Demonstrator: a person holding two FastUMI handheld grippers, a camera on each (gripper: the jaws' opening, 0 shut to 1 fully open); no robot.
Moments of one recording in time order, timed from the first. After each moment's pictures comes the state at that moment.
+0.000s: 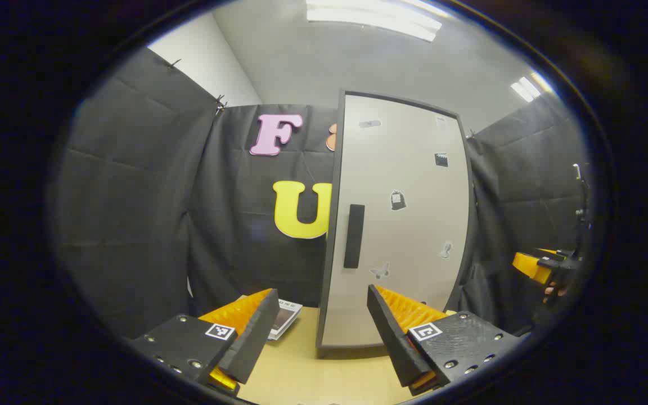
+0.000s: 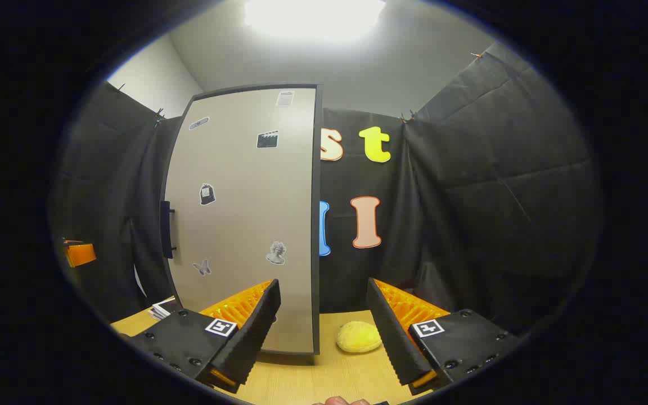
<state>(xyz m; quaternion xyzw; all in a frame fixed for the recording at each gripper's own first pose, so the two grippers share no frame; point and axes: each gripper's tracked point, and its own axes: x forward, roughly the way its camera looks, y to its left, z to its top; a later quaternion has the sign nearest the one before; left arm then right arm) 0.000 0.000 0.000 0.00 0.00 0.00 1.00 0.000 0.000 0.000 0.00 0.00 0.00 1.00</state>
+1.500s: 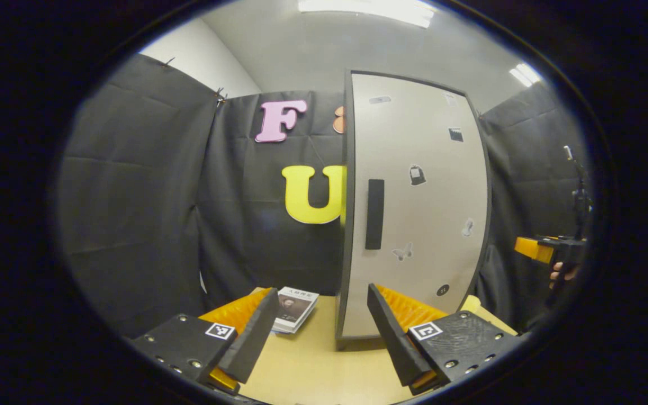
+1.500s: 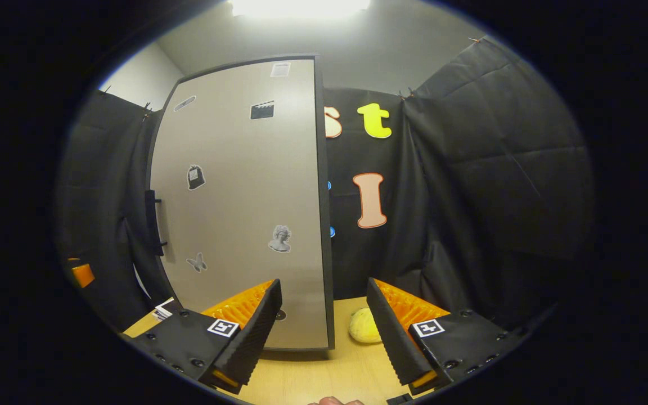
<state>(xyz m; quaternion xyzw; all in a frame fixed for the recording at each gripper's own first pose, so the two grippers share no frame) 0.015 0.044 -0.033 0.01 0.04 0.01 1.00 0.045 0.048 -0.023 0.03 0.06 -0.01 1.00</state>
